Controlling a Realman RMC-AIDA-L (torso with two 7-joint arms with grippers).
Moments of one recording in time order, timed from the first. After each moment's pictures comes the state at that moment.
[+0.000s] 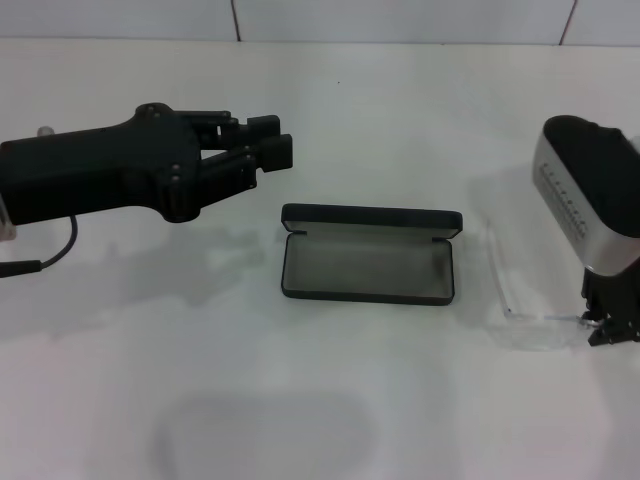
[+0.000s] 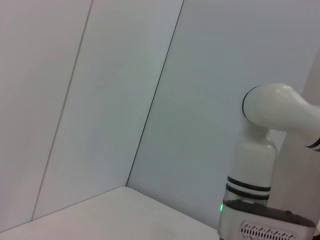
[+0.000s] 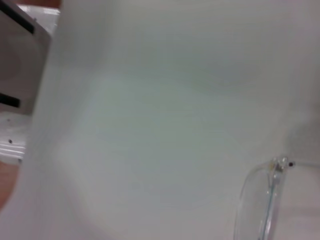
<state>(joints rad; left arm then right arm) -0.20 -2.09 1.11 1.35 1.53 1.61 -1.91 0.81 2.03 -1.49 -1.12 -2.68 -1.78 1.72</state>
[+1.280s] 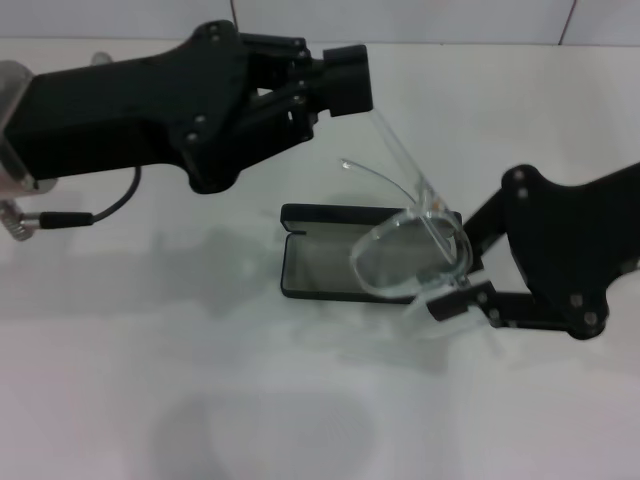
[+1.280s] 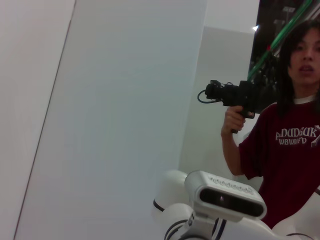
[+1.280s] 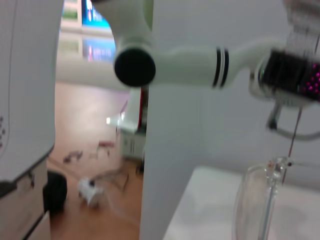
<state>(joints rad) -0.37 -2.09 1.13 1.18 1.28 1.79 -1.77 0.53 2.02 -1.14 -1.31 -1.68 -1.95 1.53</state>
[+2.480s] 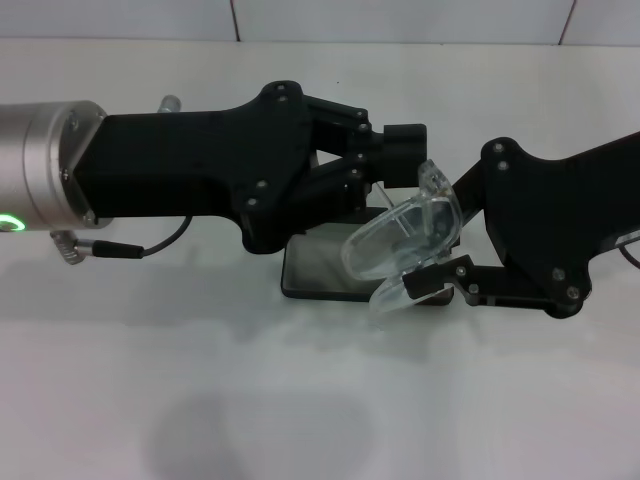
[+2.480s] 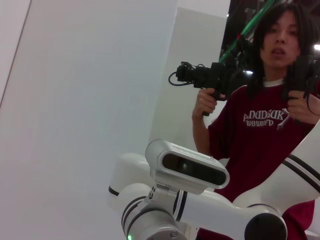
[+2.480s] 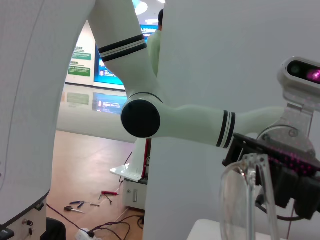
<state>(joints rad) -0.42 -2.09 1.20 1.07 1.30 1.82 -1.70 0.60 2.02 -1.14 -1.13 -1.59 -1.94 1.43</state>
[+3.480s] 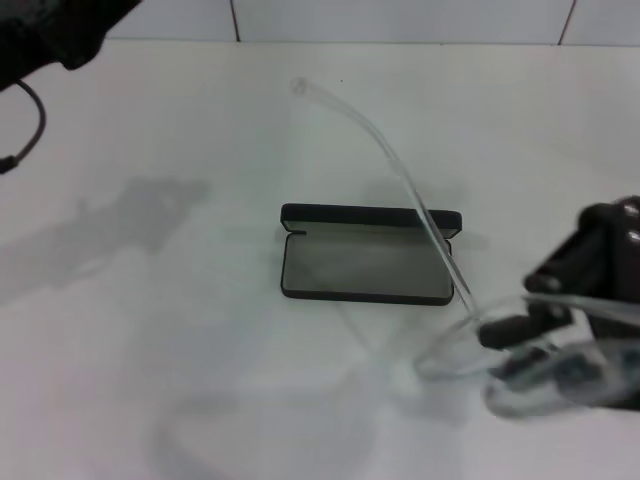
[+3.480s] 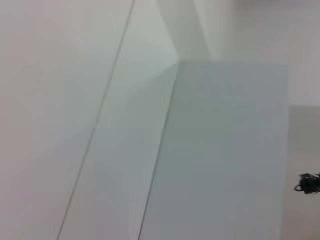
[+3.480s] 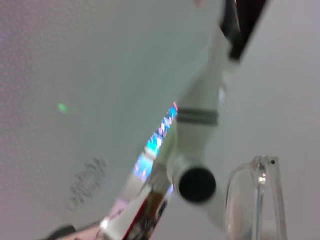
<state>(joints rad) -0.41 -2.09 0.83 0.88 1.24 1.80 -1.61 0.45 2.02 -1.16 -1.10 -1.38 -2.10 0.95</state>
